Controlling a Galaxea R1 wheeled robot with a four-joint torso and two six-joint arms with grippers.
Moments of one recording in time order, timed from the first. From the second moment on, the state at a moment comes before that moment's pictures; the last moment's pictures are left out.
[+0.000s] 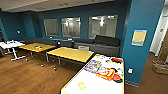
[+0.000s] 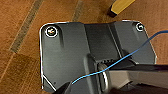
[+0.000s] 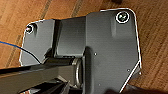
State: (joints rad) left arm 1.53 3.03 -2.80 0.83 -0.10 -0.78; right arm -1.53 3.05 -2.76 0.07 0.00 -0.08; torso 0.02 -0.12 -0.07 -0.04
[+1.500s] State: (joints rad) left arm 1.52 3.03 -2.80 0.83 -0.10 -0.78; right arm -1.53 3.05 -2.76 0.07 0.00 -0.08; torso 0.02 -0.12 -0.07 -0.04
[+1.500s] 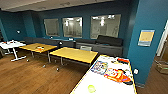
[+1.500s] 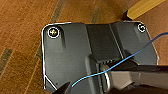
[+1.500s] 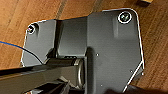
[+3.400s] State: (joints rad) left arm 1.53 3.04 -2.80 0.83 -0.09 -0.78; right arm -1.53 3.05 -2.75 0.07 0.00 -0.08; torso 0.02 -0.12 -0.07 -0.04
